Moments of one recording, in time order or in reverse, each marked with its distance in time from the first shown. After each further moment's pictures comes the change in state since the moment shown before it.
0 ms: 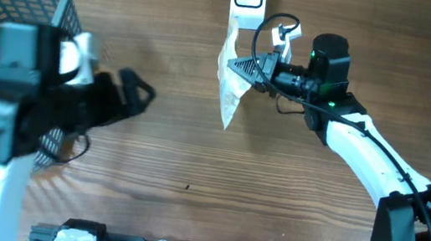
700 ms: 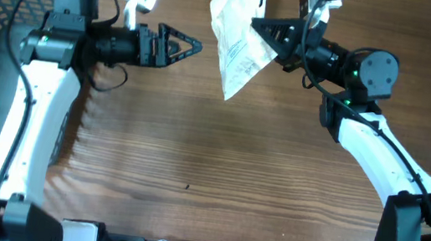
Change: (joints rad) left arm 0.064 0.318 -0.198 0.758 0.731 0.280; right arm -0.079 -0.006 0.004 0.817 -0.088 0.793
